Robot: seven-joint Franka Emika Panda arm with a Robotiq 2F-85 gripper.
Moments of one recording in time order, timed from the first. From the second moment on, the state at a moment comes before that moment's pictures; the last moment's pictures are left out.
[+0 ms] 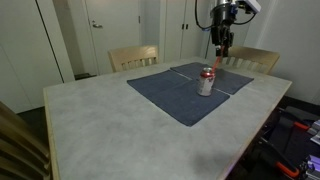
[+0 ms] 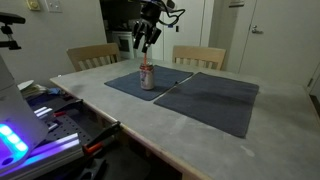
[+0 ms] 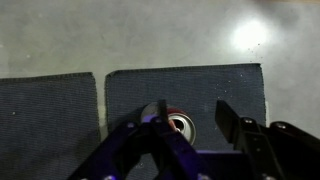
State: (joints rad) arm -0.04 0.05 -0.09 -2.26 0.17 1.97 -0.23
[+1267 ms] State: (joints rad) arm -0.04 0.06 -0.08 -2.25 0.15 1.96 -0.21
